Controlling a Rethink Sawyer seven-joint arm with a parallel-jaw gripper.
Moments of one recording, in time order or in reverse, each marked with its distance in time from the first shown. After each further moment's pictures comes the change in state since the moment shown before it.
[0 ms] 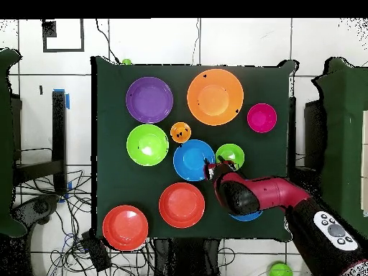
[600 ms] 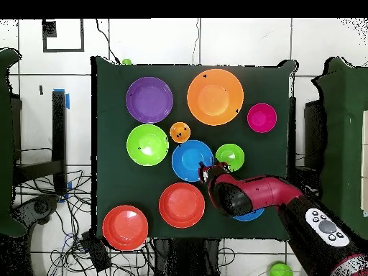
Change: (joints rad) arm 0.057 -0.013 -0.029 0.007 -0.026 0.000 0.000
